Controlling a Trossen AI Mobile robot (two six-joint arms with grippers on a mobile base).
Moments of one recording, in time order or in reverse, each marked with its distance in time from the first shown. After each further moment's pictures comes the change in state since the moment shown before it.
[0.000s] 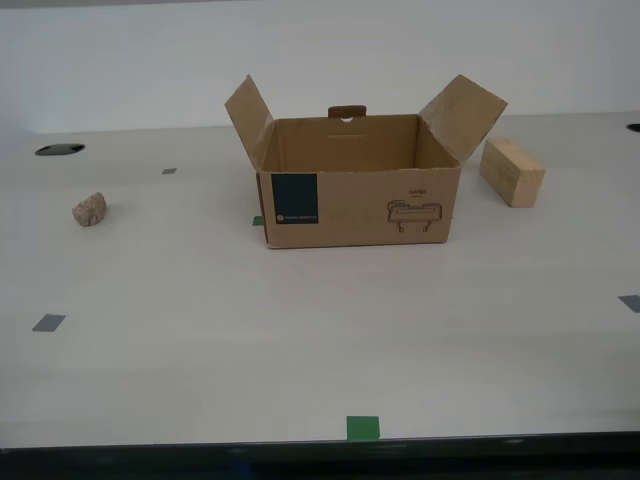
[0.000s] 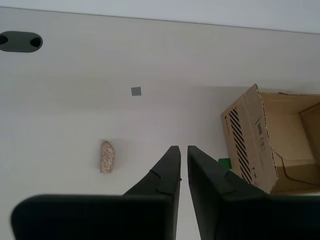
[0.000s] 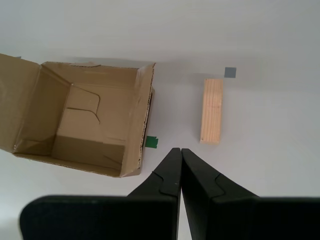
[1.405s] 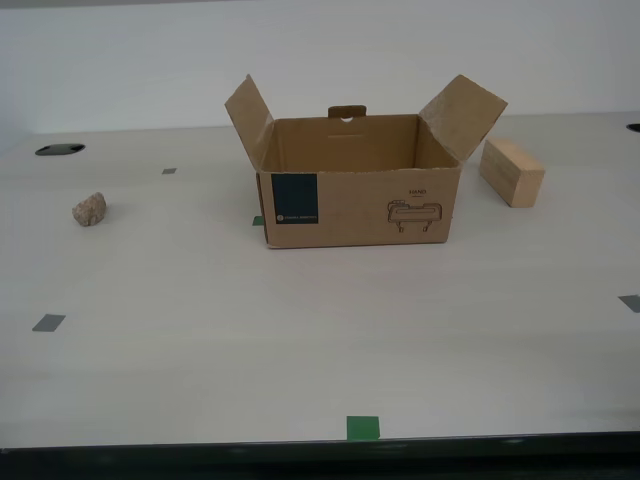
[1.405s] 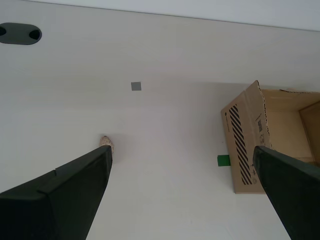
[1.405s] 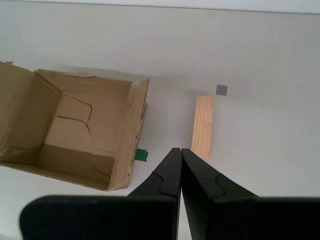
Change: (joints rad) arm 0 0.013 0.000 -0.009 0.068 0.035 -0.038; arm 1 -0.001 0.000 0.000 -0.018 0.000 -0.013
